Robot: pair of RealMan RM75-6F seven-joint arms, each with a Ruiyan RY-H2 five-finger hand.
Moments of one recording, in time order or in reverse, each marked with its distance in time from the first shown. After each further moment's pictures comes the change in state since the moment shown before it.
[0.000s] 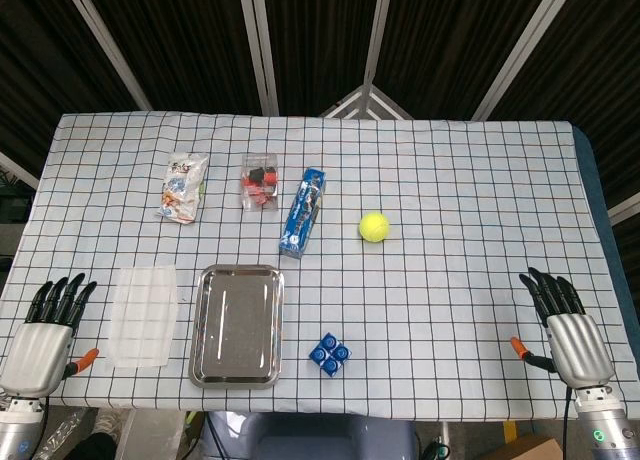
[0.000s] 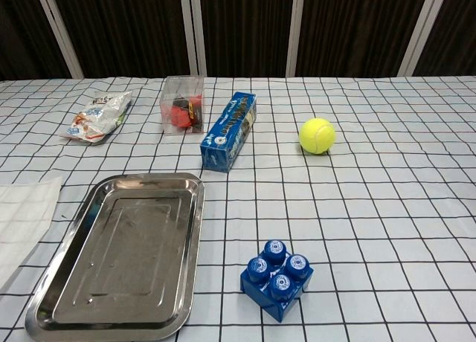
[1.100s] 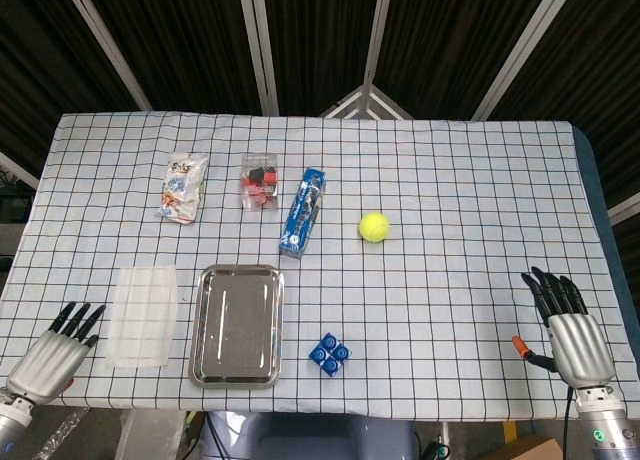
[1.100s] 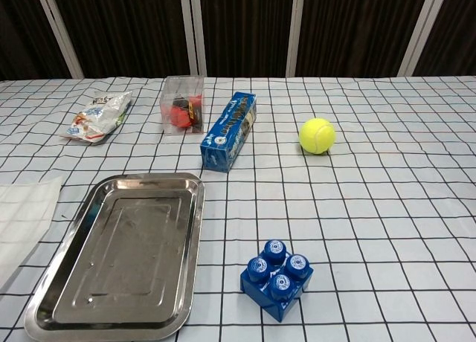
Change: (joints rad) left arm -0.123 0.159 0.117 0.092 0.042 -0.336 0.222; right arm -0.004 -0.008 0.006 0.005 0.007 0.009 -0.024
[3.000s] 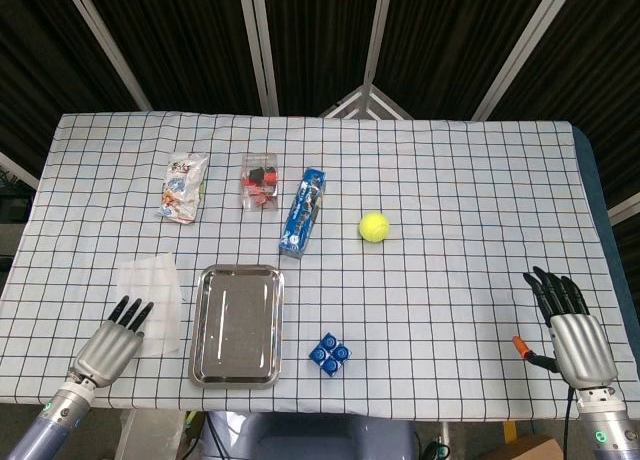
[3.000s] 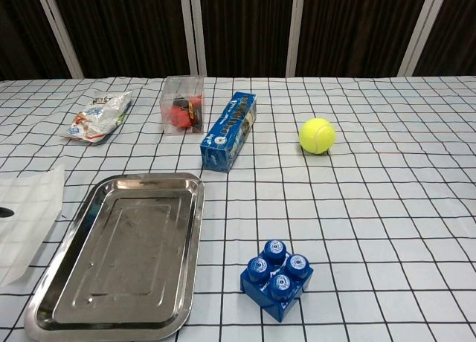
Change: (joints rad) left arm -0.098 -0.191 -0.030 -0.051 -0.183 -0.131 0.289; right arm -0.004 0.006 -0.001 -0.006 -0.003 0.004 0.024
